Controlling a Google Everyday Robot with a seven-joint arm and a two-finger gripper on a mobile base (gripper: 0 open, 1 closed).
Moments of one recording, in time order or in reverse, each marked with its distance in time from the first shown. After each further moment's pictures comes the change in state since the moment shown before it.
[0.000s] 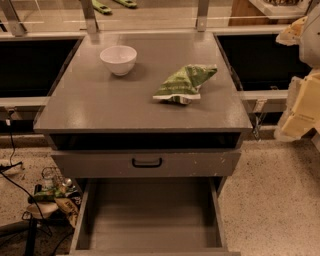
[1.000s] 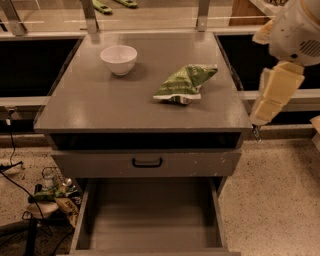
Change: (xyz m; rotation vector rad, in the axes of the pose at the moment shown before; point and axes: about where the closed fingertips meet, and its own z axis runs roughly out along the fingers) arm -0.018 -0.033 0.039 -0.032 -0.041 -0.006
